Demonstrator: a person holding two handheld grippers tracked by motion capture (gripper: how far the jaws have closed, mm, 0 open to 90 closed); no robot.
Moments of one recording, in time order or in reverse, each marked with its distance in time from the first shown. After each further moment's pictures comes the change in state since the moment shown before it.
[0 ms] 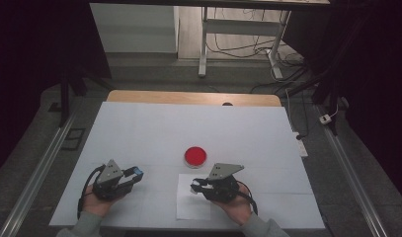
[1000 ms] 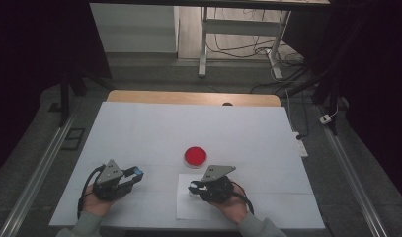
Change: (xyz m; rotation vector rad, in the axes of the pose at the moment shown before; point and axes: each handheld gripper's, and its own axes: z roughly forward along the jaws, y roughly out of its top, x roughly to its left) left arm 0.000 0.000 0.000 -0.003 -0.002 0.002; right arm -0.001 -0.007 0.019 0.066 -0.002 -0.019
